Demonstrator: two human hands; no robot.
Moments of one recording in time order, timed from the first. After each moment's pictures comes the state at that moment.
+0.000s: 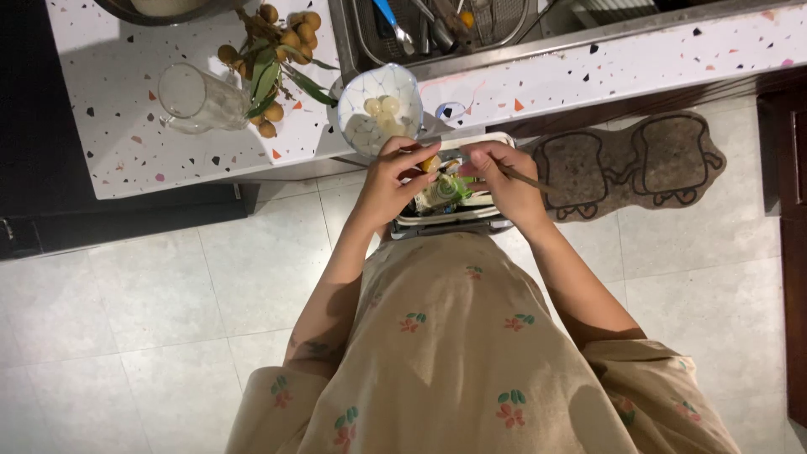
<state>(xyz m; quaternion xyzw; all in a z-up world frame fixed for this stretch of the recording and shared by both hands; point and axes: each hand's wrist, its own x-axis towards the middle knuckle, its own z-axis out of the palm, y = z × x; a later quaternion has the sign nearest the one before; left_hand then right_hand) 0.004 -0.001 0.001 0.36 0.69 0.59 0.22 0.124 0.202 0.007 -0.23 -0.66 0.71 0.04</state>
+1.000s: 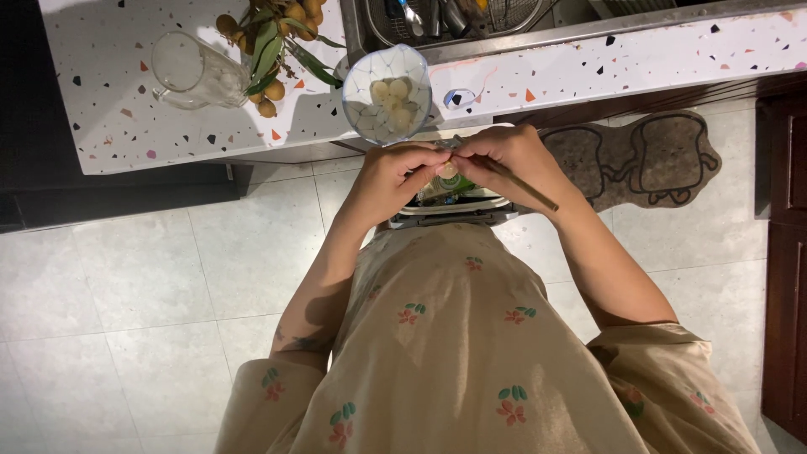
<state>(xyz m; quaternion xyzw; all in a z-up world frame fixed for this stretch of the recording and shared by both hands) 0.007 -0.010 0.044 0.37 0.71 0.56 0.21 0.096 0.208 0.091 0.07 -0.90 0.44 0.04</state>
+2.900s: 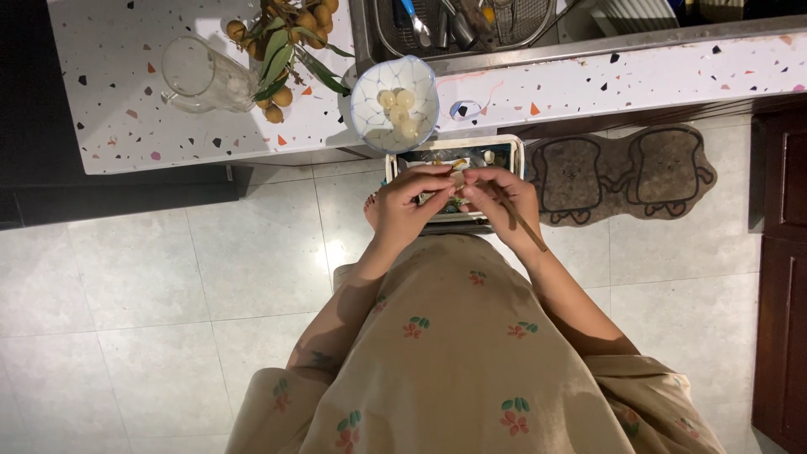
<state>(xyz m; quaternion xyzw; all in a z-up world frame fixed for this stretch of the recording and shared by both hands) 0.050 -0.003 -0.017 0.30 0.66 0.68 0.08 0.142 0.174 0.001 -0.16 -0.61 0.78 0.05</state>
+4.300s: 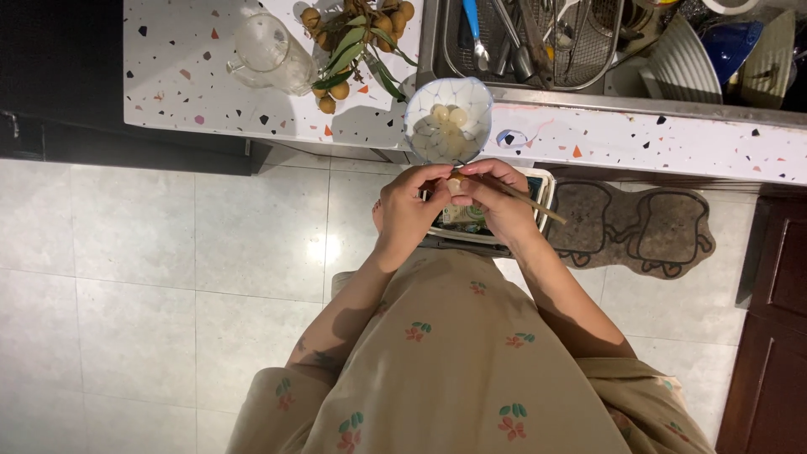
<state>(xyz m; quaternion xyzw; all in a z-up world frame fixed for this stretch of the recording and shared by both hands) 0.028 -0.031 0.019 0.13 0.79 0.60 0.03 0.067 0.148 -0.013 -0.14 -0.46 0.87 -0.05</state>
